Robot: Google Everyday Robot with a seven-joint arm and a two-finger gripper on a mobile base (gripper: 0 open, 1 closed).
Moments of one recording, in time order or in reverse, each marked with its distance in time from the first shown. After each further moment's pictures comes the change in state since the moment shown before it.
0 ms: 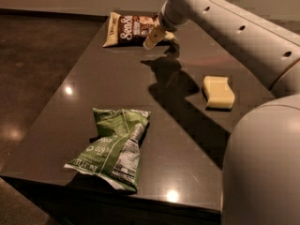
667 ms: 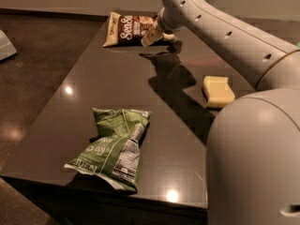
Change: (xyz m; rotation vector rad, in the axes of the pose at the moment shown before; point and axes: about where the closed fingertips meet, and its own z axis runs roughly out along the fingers) arm -0.001 -0.012 0.036 0.040 -0.017 0.182
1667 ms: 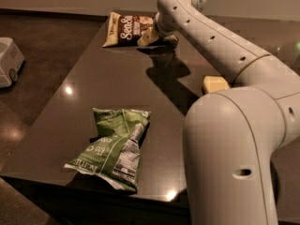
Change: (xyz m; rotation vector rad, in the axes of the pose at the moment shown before) arm -0.001 0.003 0.052 -0.028 0.016 0.089
